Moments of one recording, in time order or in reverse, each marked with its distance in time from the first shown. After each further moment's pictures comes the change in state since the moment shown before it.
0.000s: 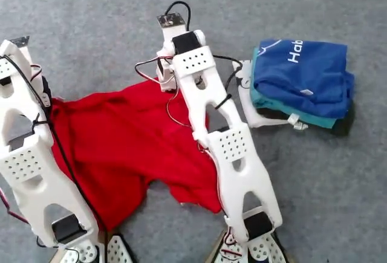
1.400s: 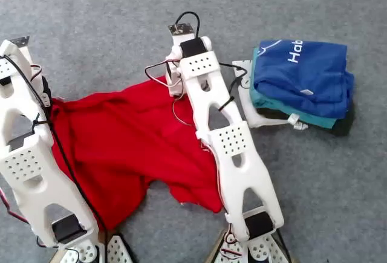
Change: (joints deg) left arm 0.0 0.0 0.0 0.0 0.0; right arm 2.8 9.3 -7.2 1.0 0.0
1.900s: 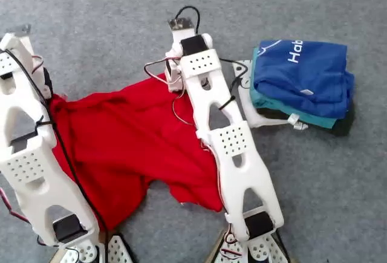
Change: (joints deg) left arm 2.4 -4.8 -3.6 1.2 0.0; right arm 0.0 -4.3 -1.1 0.3 0.0
